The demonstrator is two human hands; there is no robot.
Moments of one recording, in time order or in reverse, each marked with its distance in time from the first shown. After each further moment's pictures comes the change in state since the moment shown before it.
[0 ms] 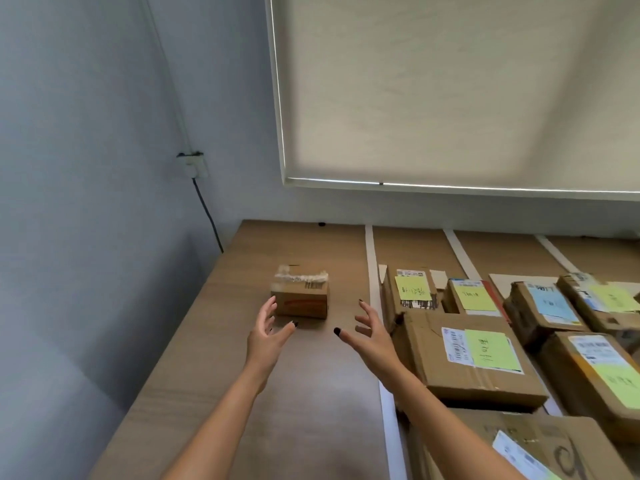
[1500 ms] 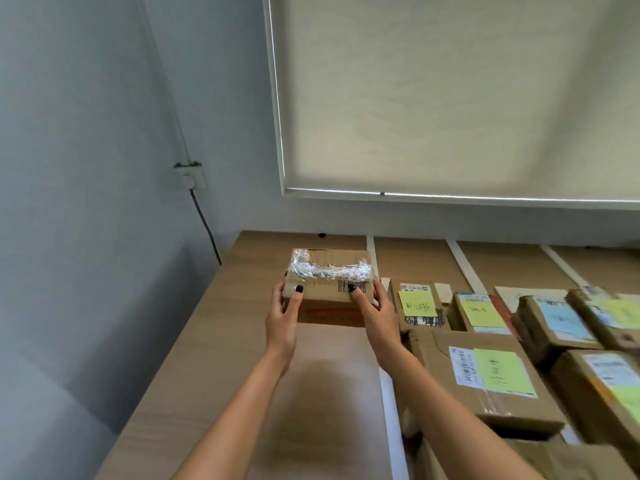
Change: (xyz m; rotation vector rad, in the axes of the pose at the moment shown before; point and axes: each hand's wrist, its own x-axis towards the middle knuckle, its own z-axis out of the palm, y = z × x) left_hand 0.042 0.041 0.037 -0.153 0.079 0.107; right_hand 0.049 -0.048 0.001 0.208 0.232 -0.086
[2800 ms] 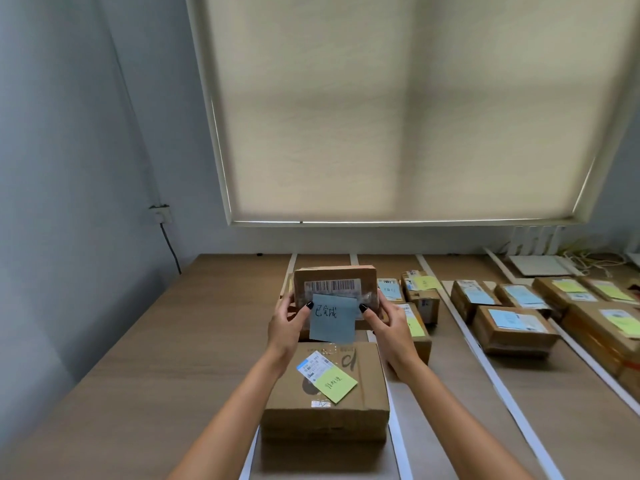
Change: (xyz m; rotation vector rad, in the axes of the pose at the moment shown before) left_hand -0.382 0.111 0.204 0.133 -0.184 0.136; right_hand -0.271 -0.068 -0.386 -0.197 0.024 -0.189
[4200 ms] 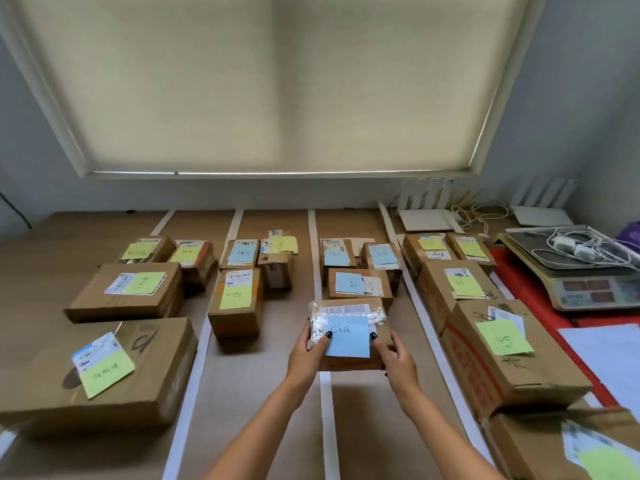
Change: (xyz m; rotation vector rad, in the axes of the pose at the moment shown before) left_hand -0.062 -0.068 0.482 -0.064 -0.228 -0.414; right_hand 0.034 0.238 -0.403 0.086 0.128 0.424
